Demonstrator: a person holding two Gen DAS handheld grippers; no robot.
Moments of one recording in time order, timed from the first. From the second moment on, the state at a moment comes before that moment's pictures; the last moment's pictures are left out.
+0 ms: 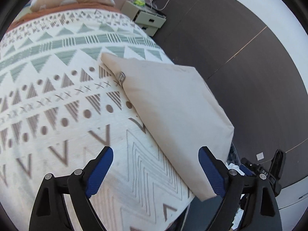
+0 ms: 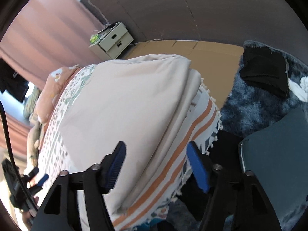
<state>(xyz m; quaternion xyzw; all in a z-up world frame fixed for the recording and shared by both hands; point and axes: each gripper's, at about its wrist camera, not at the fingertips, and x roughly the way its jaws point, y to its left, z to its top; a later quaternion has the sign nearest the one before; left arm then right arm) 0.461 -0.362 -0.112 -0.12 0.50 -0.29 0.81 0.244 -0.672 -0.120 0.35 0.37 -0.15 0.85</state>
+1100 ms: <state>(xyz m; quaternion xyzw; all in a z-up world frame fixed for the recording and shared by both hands) 0.215 -0.128 0.056 -0.05 0.28 -0.21 0.93 0.082 -0.464 0.021 0.21 0.25 -0.12 0.94</state>
